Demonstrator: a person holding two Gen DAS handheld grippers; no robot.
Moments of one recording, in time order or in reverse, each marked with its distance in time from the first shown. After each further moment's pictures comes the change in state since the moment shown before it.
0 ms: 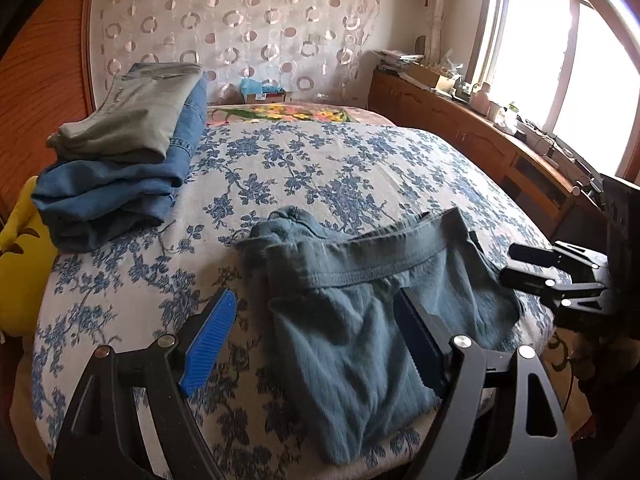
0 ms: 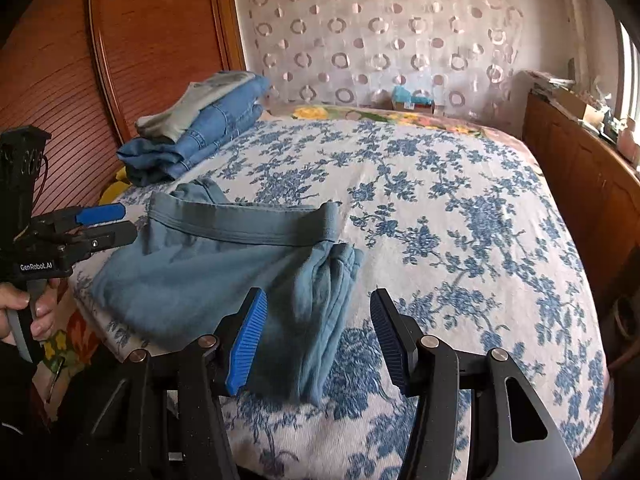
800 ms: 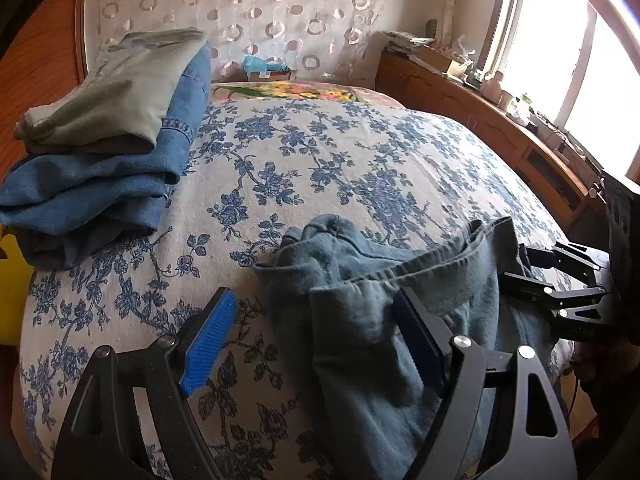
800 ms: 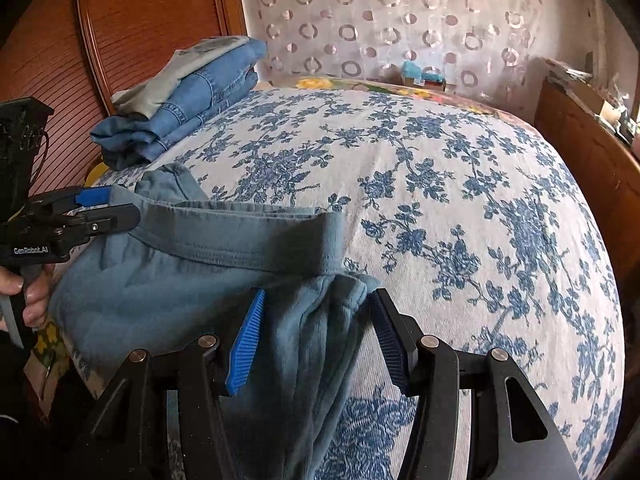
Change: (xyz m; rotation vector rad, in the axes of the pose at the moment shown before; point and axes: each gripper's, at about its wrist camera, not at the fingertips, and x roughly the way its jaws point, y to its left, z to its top) left arm 0.048 0.029 0.019 -0.022 0.083 -0.001; right arm 0.070 0.001 0.032 -0.029 0.090 0.003
